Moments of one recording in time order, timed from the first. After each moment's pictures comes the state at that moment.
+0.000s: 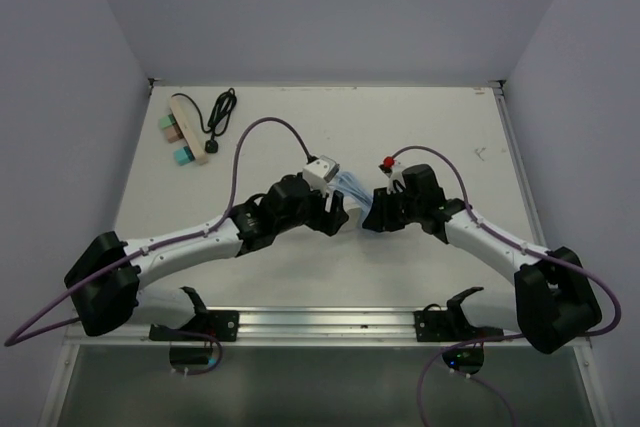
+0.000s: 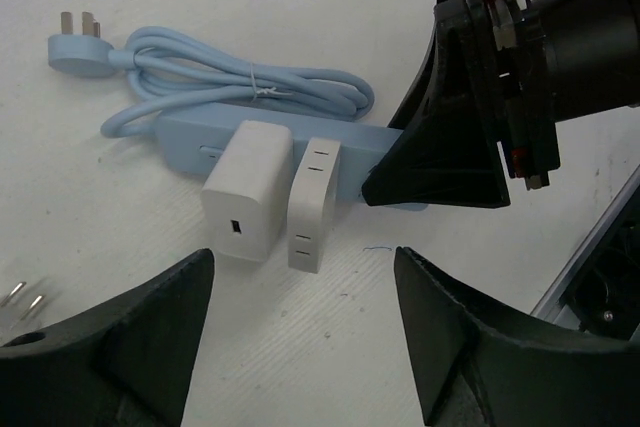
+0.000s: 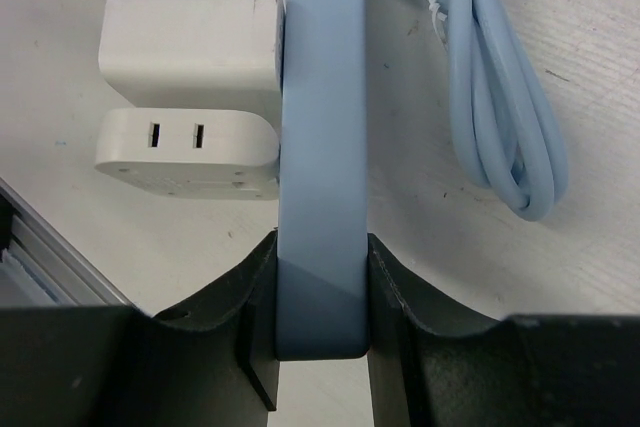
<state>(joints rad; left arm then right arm) -0.91 1.31 0.80 0.03 -0.05 -0.36 0.45 1.26 0.63 -0.19 -0.36 0.32</state>
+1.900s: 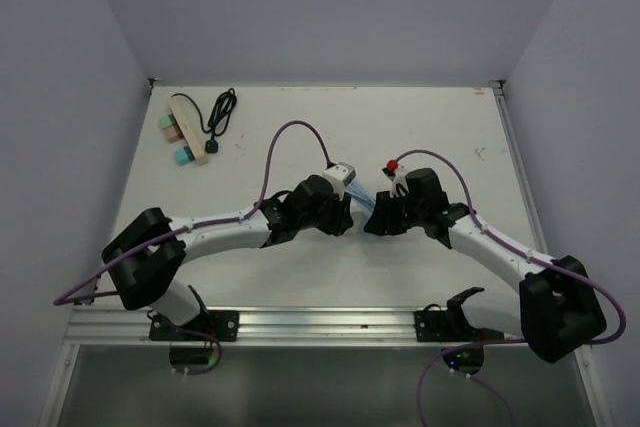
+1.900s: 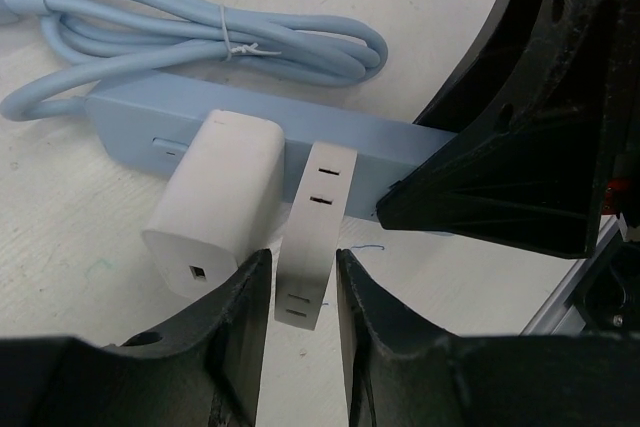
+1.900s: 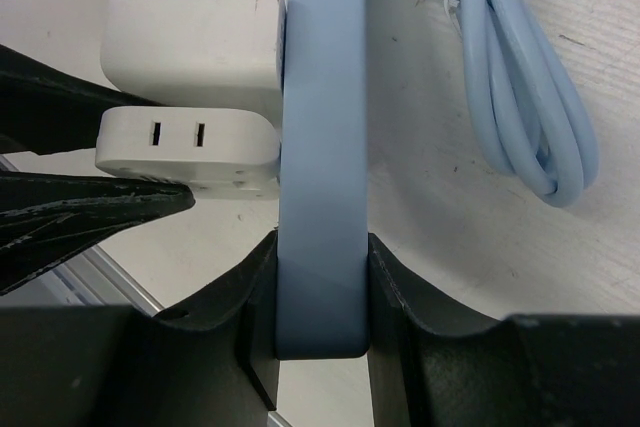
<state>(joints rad) -0.94 1.54 0.88 0.04 0.00 -0.44 0.45 1.20 0.60 -0.22 -0.38 0.35</state>
